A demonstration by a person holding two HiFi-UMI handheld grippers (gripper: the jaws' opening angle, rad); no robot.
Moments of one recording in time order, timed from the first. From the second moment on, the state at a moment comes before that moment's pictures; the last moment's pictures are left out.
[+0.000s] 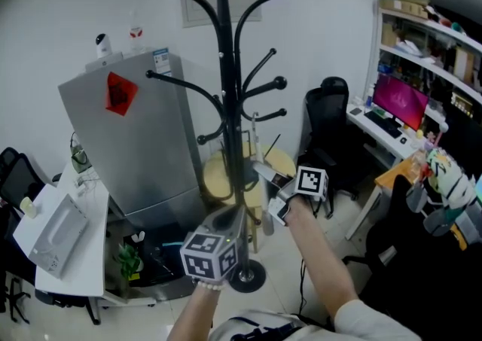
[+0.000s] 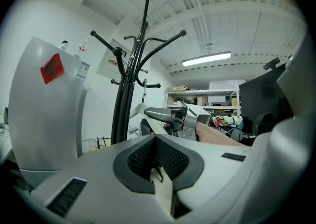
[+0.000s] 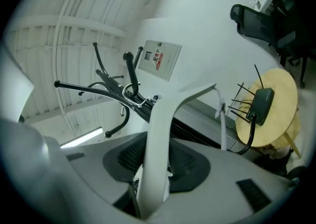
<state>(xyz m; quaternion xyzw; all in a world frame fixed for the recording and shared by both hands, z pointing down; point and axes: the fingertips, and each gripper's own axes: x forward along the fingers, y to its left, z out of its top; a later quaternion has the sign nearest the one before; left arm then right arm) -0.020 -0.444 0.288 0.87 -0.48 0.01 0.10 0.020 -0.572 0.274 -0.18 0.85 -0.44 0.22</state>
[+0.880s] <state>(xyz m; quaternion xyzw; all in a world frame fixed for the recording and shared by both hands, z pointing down) -0.028 -0.449 0.303 0.87 -0.48 0.01 0.12 0.015 -0.574 0.291 -0.15 0.83 -0.49 0.24</state>
